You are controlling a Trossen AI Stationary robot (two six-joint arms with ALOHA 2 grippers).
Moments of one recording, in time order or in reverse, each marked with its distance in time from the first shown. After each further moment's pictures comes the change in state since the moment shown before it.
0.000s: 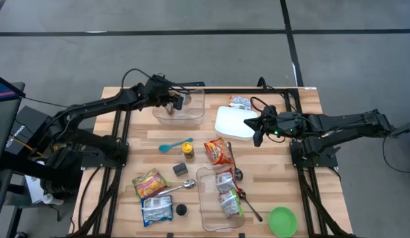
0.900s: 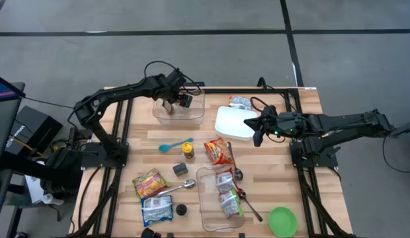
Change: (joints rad) left arm 0.073 0.349 0.269 -0.279 0.014 0.022; right arm 0.000 0.000 0.000 -0.001 0.000 0.000
